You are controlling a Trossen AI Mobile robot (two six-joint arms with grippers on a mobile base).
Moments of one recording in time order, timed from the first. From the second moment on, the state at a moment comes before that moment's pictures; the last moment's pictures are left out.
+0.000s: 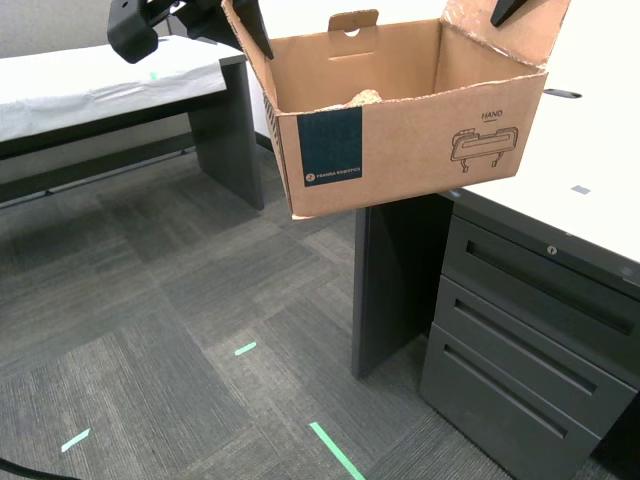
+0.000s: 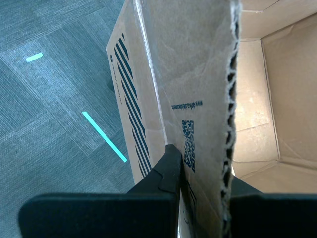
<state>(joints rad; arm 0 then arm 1) 0.28 1.46 1.29 -0.90 -0.37 0.12 -0.77 1.44 1.14 -0.55 -0.03 -0.80</state>
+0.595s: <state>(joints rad) 0.28 1.46 1.29 -0.89 -0.37 0.12 -0.77 1.44 1.14 -0.55 -0.02 -0.88</state>
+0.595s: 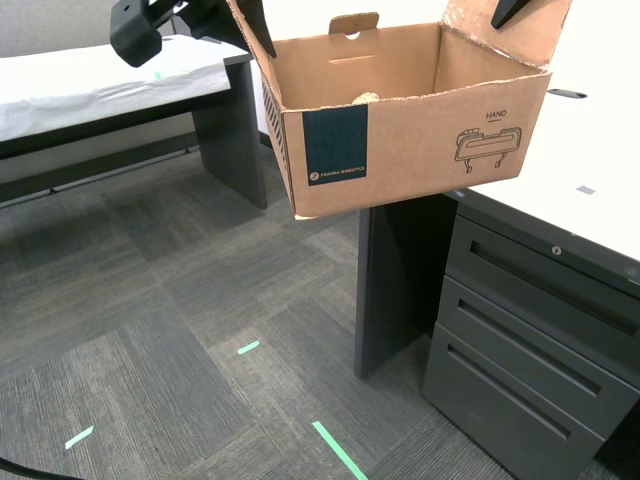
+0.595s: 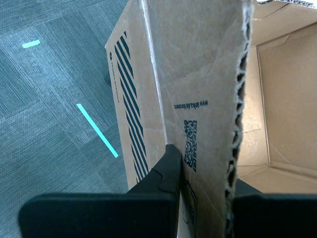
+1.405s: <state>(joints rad) 0.28 1.46 1.29 -0.89 -0.37 0.12 -0.77 1.44 1.14 -0.55 -0.03 -0.89</state>
